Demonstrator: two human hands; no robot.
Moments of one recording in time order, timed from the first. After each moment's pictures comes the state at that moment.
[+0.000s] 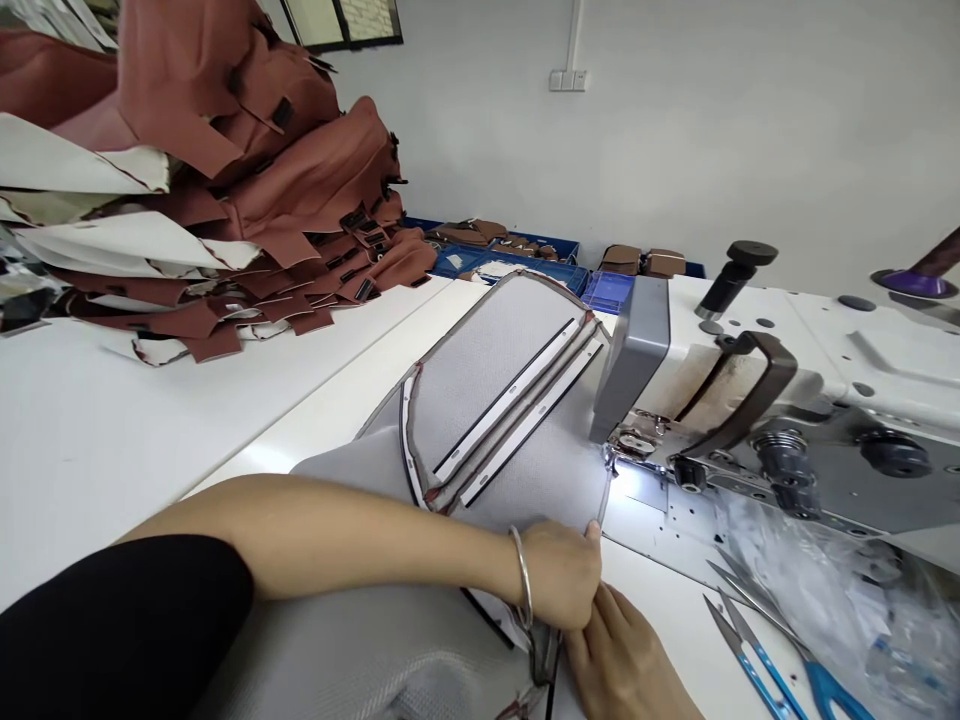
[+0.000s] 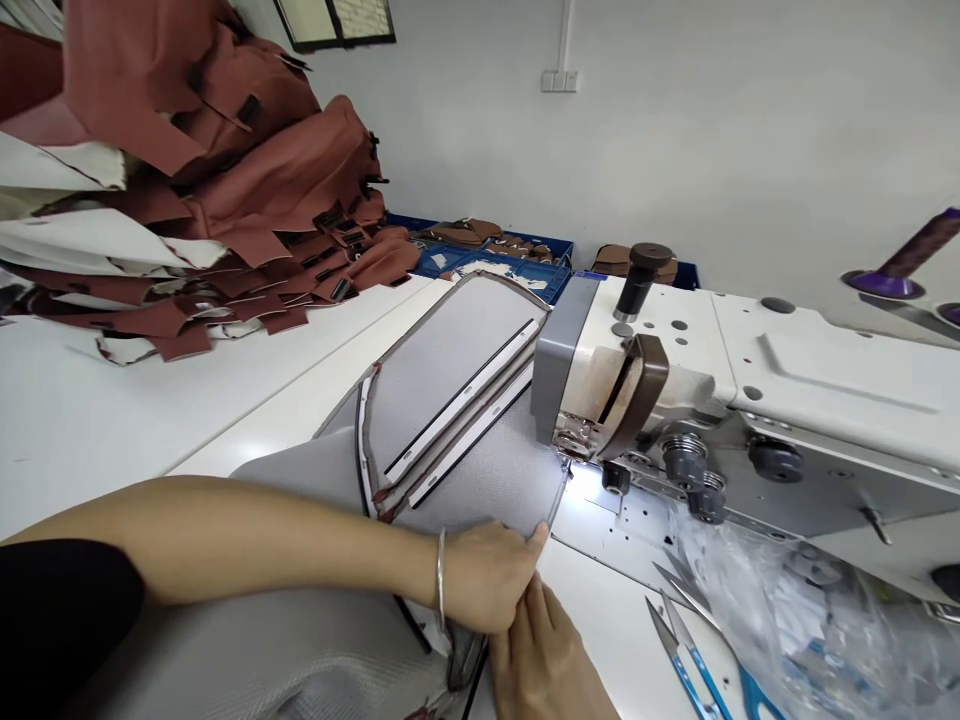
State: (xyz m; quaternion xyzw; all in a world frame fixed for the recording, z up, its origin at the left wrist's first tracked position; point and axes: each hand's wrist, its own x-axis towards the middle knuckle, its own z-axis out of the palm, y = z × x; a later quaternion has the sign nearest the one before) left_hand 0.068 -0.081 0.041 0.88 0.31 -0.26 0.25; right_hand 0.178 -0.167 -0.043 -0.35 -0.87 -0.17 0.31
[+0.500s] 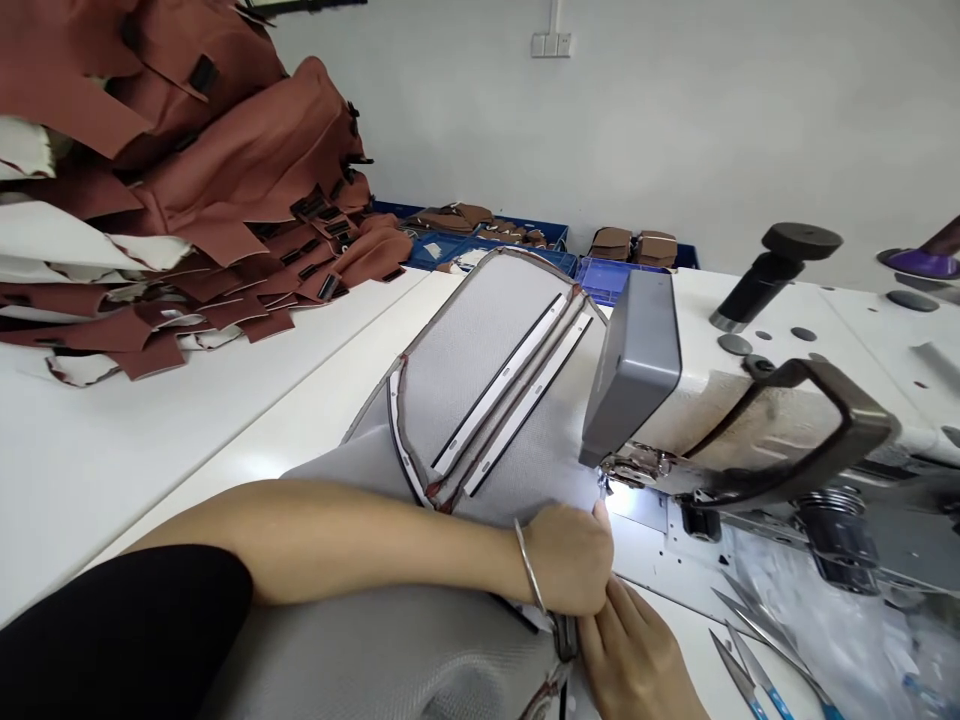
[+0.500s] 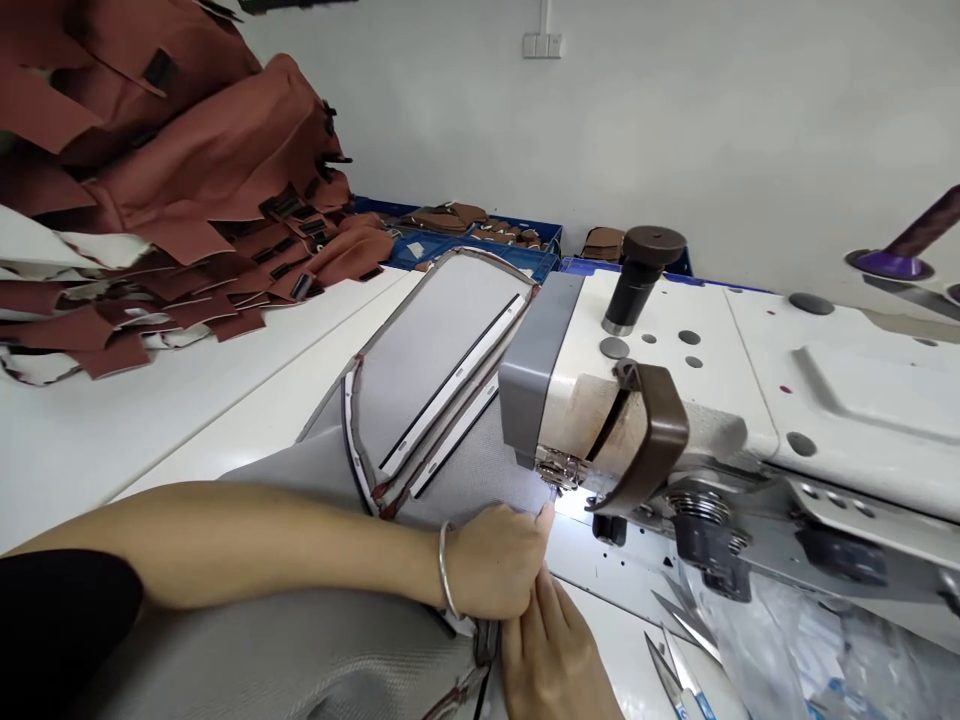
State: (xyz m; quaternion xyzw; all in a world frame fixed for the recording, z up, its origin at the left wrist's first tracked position) left_hand 0.088 -0.043 0.025 0.91 0.30 -0.16 0.22; right_hand 0.194 -0.137 -0.049 -0.40 -0.84 -0.15 0.32
